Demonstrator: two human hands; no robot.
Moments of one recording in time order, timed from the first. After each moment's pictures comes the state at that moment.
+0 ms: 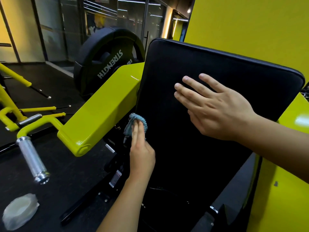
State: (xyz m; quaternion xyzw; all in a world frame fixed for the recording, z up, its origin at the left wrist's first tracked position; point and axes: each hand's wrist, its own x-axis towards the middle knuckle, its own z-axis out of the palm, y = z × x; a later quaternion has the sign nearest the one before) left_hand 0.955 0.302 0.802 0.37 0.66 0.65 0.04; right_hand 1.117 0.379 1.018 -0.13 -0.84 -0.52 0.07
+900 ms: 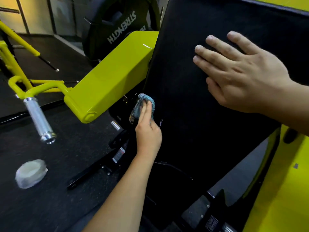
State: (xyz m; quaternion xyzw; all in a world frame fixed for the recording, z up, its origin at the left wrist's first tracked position) left_hand 0.966 0.298 0.778 0.30 0.61 0.72 0.09; right_hand 1.114 0.373 1.016 -0.13 -0.83 -0.53 0.09
